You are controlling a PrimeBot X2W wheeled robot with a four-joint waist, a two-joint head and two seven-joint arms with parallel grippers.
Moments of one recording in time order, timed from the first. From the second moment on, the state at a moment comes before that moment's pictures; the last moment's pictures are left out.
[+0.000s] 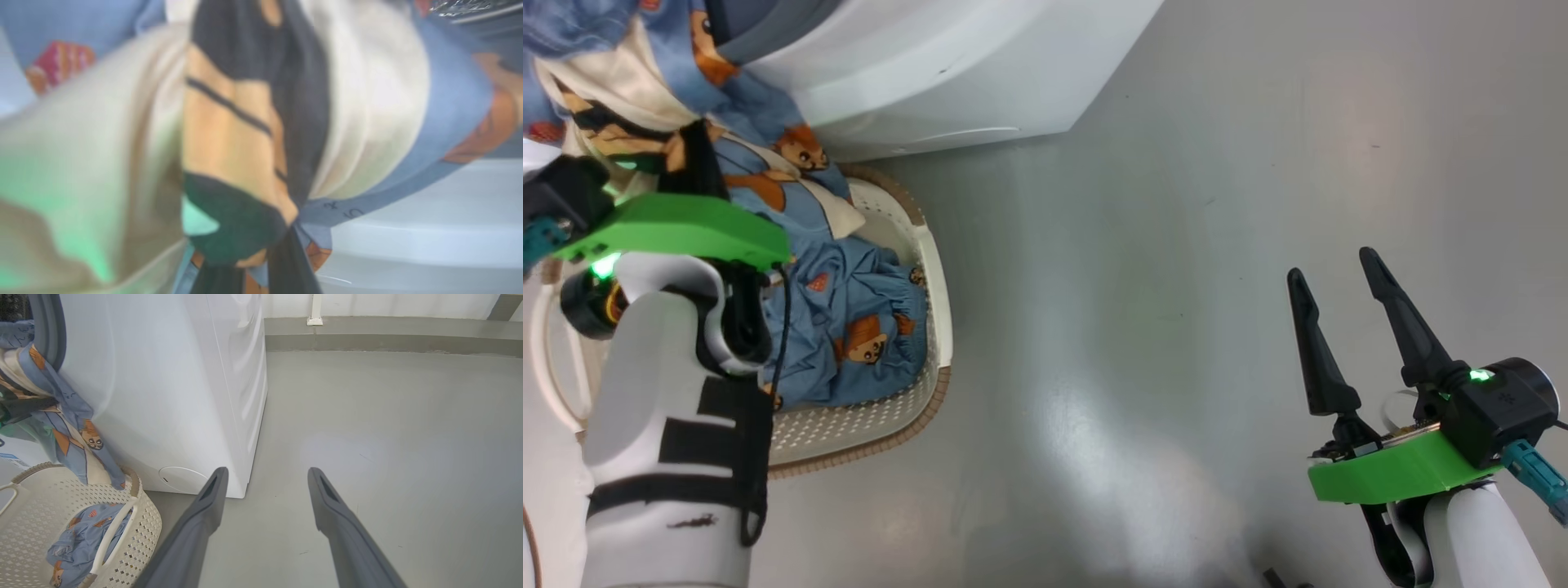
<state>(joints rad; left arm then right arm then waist) -0.84 0.01 0.02 0.70 -0.52 -0.03 -0.25 -0.19 -0.08 0.03 -0.05 0.12 0.13 -0.26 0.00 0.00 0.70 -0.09</state>
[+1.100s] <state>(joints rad) -0.78 0.09 0.02 0.37 -0.40 0.02 -0.26 -0.19 -0.06 0.07 0.00 0.18 0.13 -0.26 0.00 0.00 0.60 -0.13</state>
